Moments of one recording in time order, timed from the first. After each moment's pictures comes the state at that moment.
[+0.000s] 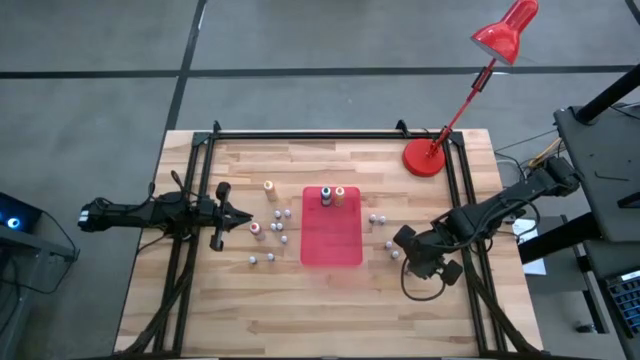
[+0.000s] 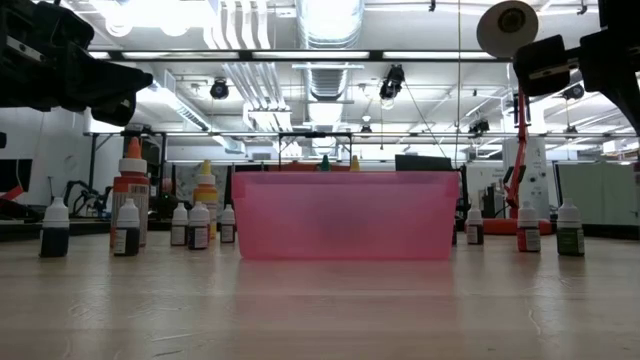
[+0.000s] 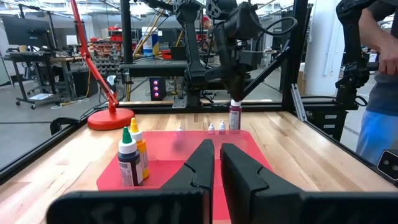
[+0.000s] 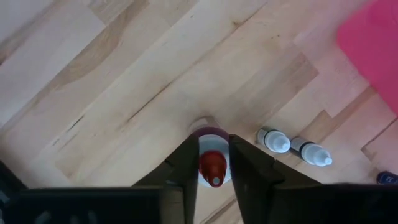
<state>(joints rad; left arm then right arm) -0.06 0.00 0.01 0.02 -0.02 0.00 0.44 1.24 0.86 -0.91 -0.14 -0.35</state>
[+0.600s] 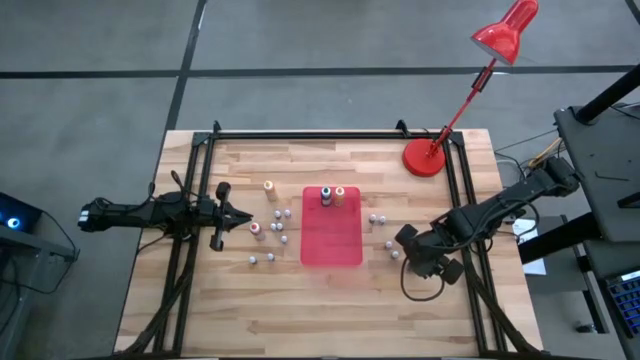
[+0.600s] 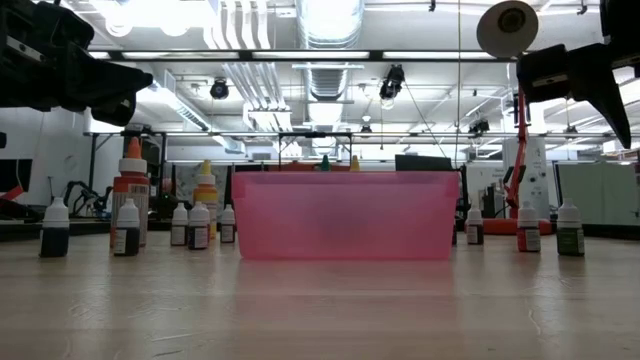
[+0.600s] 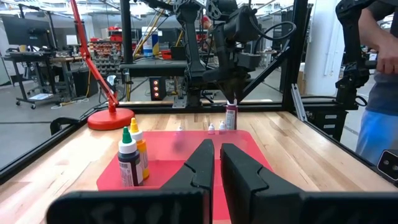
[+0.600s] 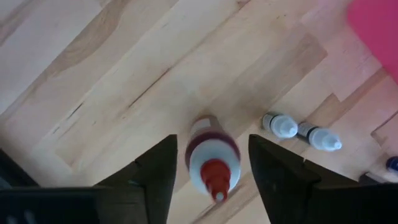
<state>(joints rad) -0.06 0.00 0.01 0.02 -0.02 0.00 0.44 1.24 0.85 -0.94 -0.14 -0.33</state>
